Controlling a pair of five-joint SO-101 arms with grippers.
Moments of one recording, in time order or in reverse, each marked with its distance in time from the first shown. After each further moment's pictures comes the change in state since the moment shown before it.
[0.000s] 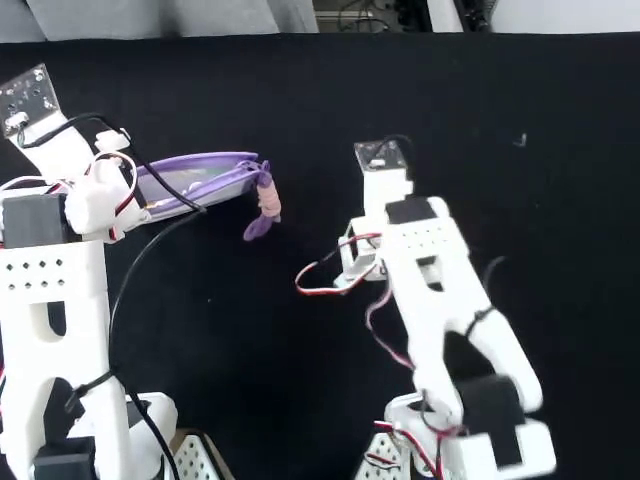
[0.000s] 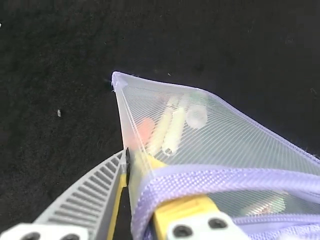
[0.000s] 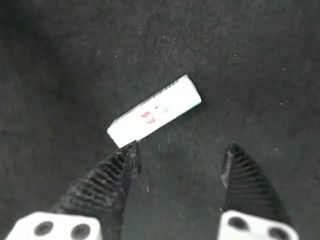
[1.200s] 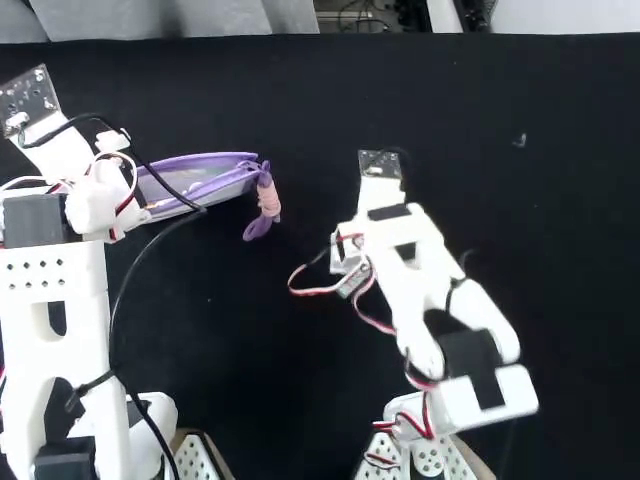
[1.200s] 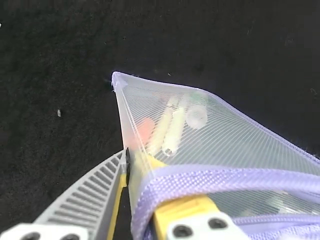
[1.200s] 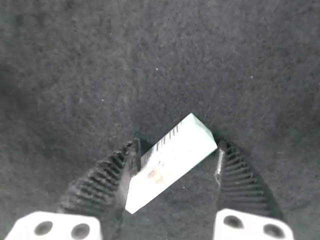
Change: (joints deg) left arm 0.0 0.0 0.0 0.0 0.0; right arm -1.2 14.5 0.4 -14.1 -10.5
